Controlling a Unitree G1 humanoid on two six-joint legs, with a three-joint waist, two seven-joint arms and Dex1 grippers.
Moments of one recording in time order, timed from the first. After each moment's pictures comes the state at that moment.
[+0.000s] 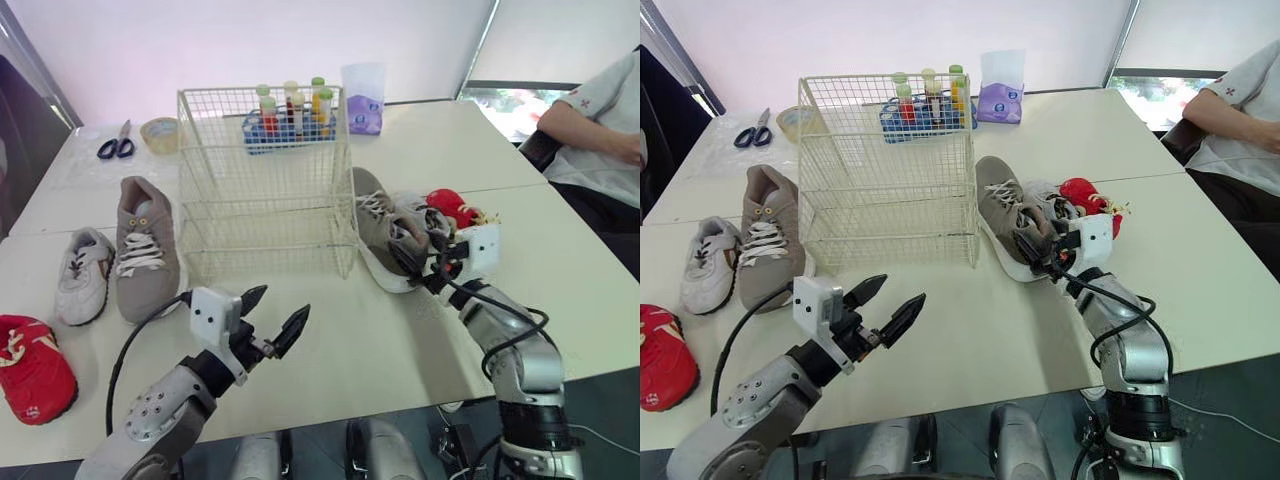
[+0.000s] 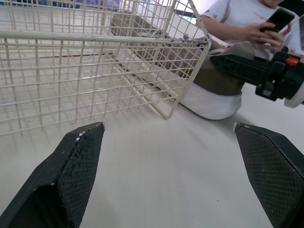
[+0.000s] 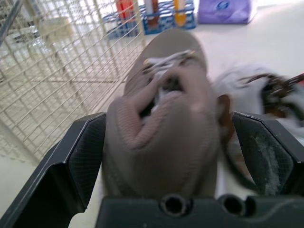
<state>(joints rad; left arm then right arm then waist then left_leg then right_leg) 0.26 0.40 -0.06 -0.83 -0.64 0.52 -0.19 -0.23 -0.27 -0.15 -0.17 0.32 0.47 0.42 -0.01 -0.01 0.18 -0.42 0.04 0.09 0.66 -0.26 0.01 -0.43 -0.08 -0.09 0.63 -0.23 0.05</state>
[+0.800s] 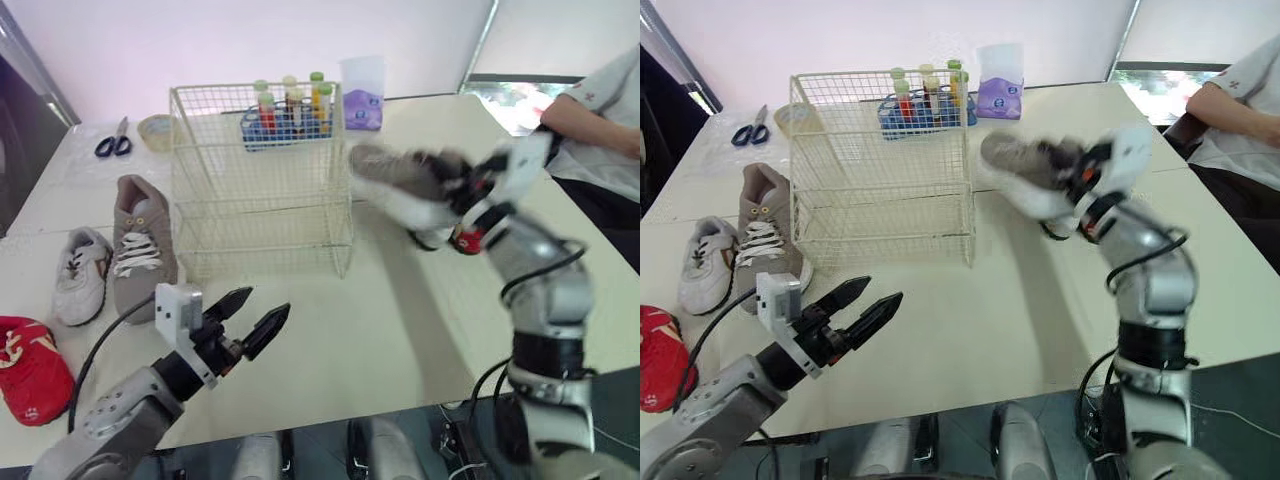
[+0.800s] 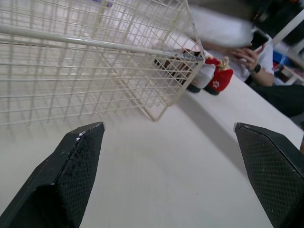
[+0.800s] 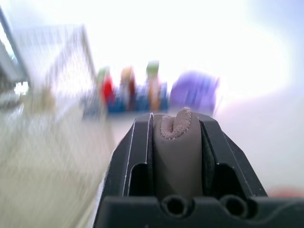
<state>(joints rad) 0.29 0.48 0.19 -0.82 -1.01 0.61 -0.28 -0.67 -0.42 -0.31 -0.19 0.44 0.56 0.28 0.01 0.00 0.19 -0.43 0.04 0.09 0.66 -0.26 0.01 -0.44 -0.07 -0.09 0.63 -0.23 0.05</state>
